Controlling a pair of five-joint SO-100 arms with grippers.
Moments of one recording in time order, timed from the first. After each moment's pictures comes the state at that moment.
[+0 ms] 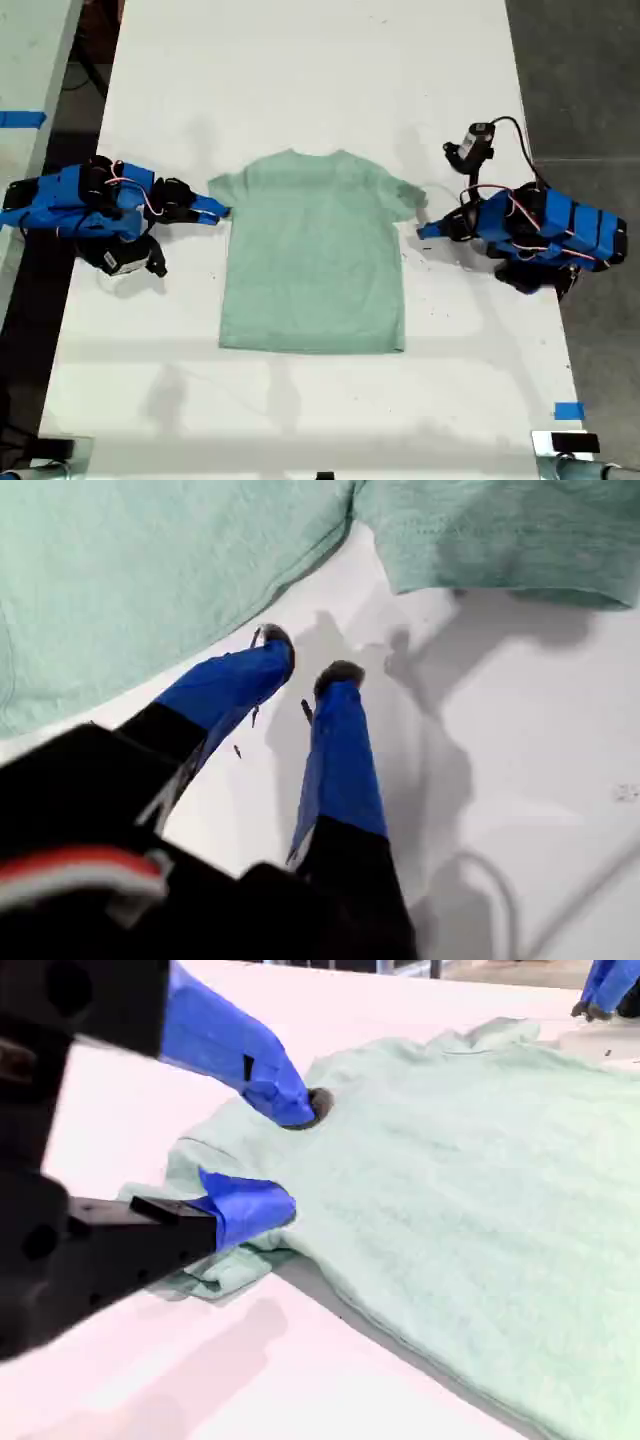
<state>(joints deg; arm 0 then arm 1) -13.0 202.1 183.5 61.5 -4.0 19.2 199.8 172.5 79.1 -47.5</state>
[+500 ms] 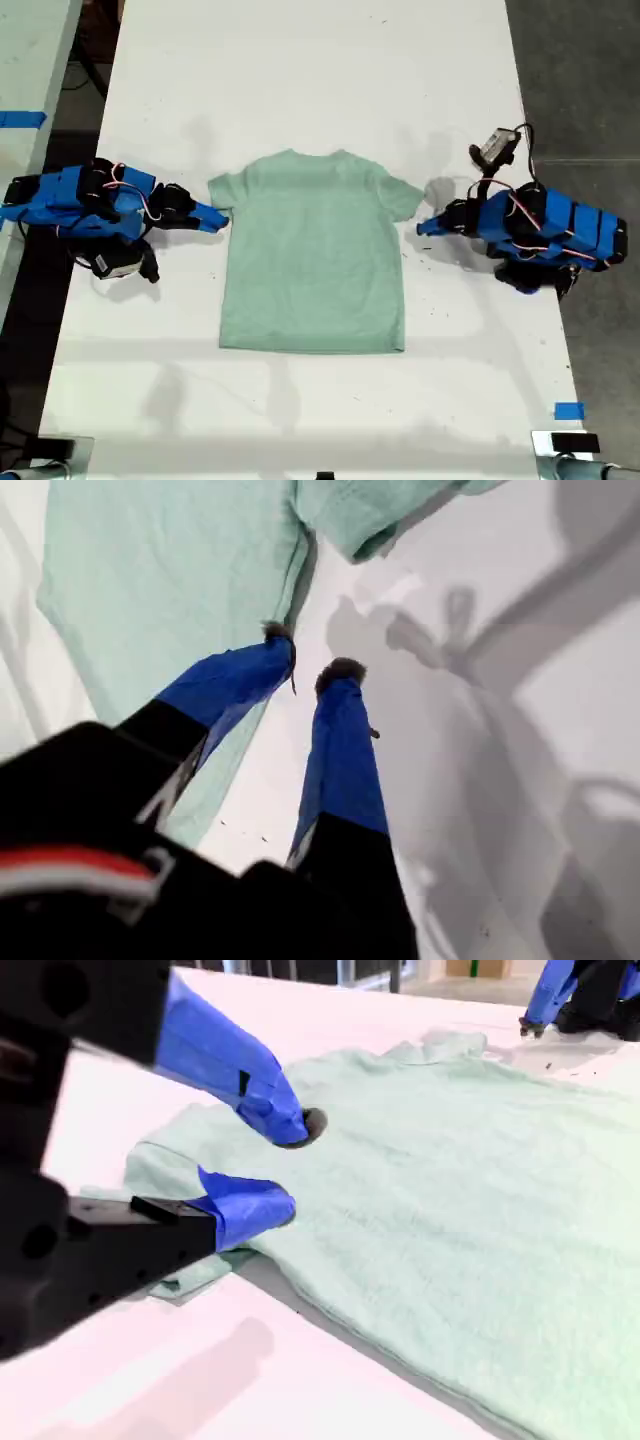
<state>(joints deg) -8.2 202.4 183.5 59.6 -7.2 20.0 199.8 172.5 79.1 -10.7</state>
